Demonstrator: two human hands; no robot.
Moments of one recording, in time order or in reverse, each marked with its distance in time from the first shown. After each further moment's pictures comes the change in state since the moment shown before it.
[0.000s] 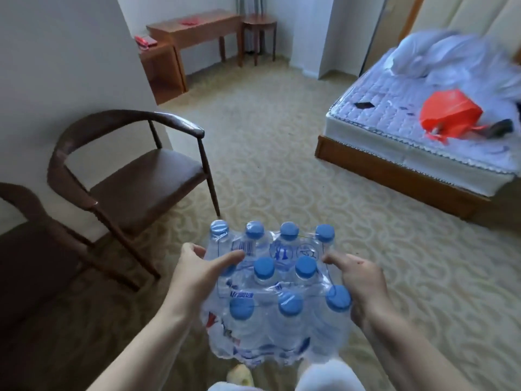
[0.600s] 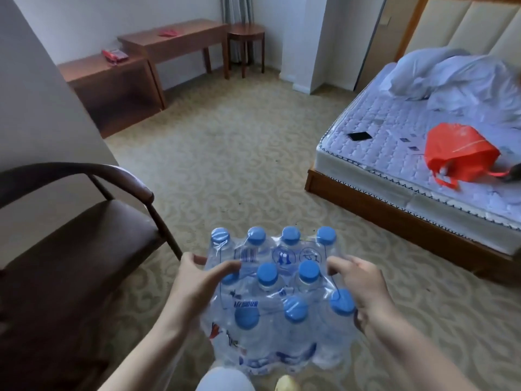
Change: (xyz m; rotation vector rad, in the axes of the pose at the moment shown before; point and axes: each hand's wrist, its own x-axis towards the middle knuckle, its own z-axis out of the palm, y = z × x) left_hand 0.286 0.191 0.193 -0.009 0.016 -0.037; right_hand 0.340 -0.198 0.059 -0.106 -0.030 -0.030
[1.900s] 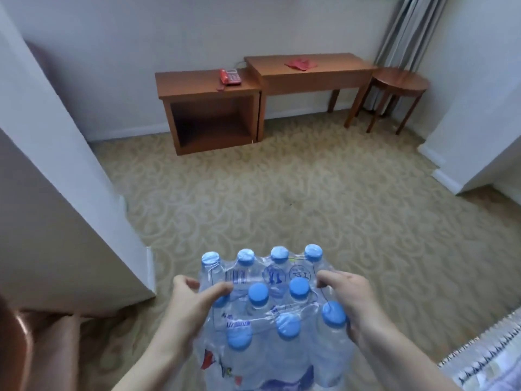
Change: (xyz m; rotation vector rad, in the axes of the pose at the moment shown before) left_hand 0.687 0.347 0.079 -0.404 0.427 -0.193; right_hand 0.682 -0.386 0.493 -0.271 -0.575 0.014
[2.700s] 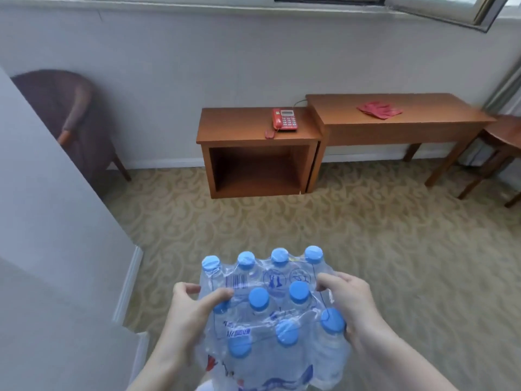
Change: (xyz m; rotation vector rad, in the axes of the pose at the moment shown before) left_hand 0.426 0.269 0.092 -0.155 0.244 -0.040; right_hand 0.447 -0.291 0.225 -0.096 -0.240 -0.033
